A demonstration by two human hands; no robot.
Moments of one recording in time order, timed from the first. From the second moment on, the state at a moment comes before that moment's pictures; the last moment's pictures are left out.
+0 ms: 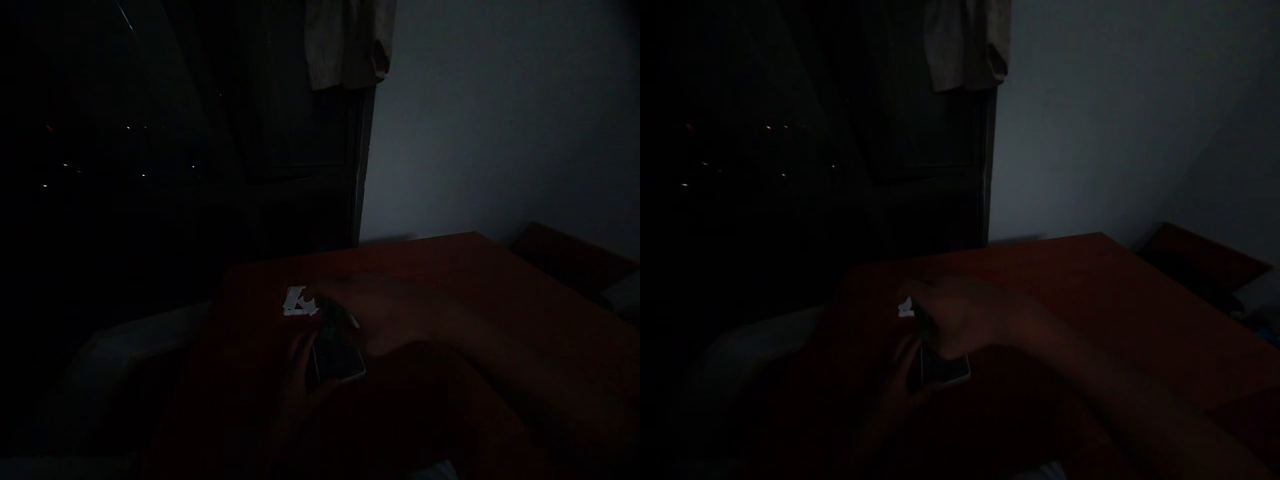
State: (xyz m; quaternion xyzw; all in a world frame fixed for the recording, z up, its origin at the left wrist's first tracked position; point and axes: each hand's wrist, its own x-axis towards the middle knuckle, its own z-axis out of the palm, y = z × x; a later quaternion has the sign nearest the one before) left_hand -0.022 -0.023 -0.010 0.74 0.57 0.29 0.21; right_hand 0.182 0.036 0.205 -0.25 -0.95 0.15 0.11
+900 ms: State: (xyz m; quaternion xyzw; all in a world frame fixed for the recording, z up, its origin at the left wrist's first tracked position) left_hand -0.021 -0.023 -0.010 0.73 0.58 0.29 0.21; right_hand 0.180 0.033 0.205 -0.30 -0.94 0.10 0.12
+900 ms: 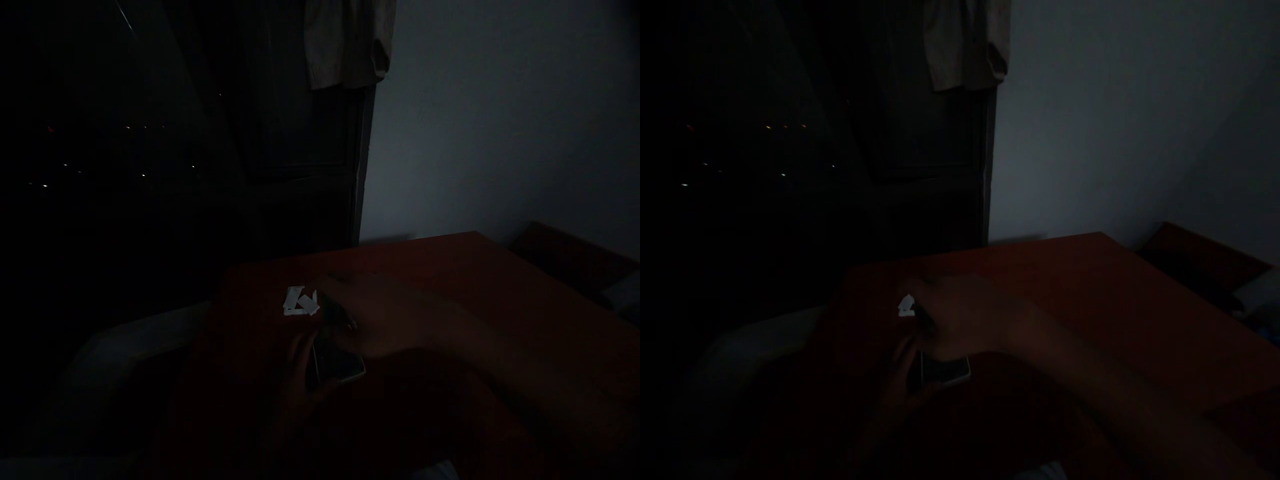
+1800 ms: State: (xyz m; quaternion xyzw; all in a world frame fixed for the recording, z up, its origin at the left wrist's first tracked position) left_hand -0.019 -0.023 0.002 0.72 0.58 0.29 0.24; right_hand 0.216 0.034 0.193 -0.30 -0.88 0.27 0.25
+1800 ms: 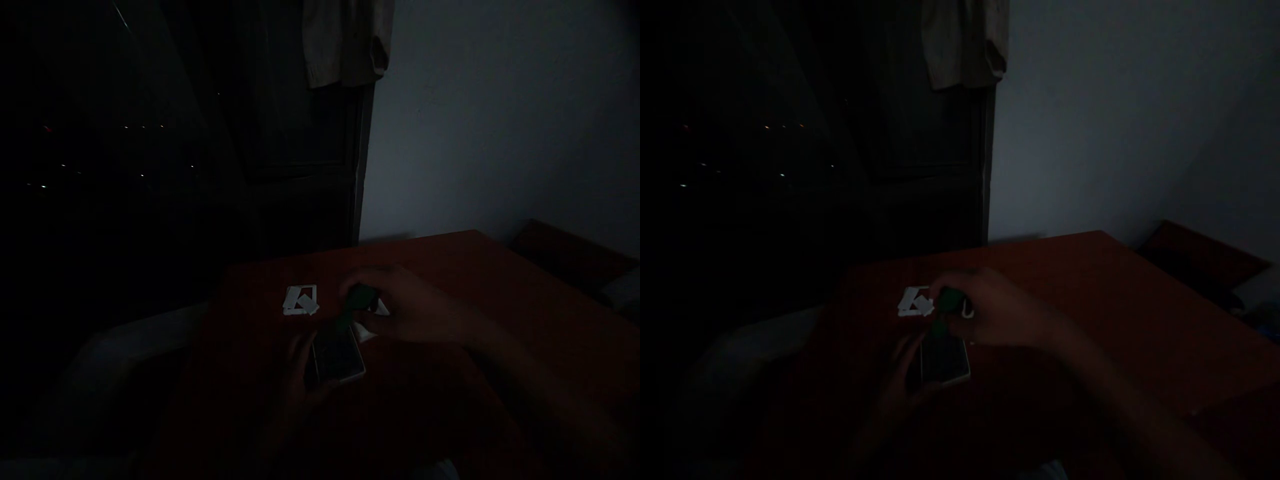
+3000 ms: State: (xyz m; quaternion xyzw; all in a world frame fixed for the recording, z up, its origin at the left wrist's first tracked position) left_hand 0.002 0.026 0.093 0.84 0.52 -0.07 0.16; right_hand 0.286 -0.011 0.114 -0.53 -0.69 0.31 0.37
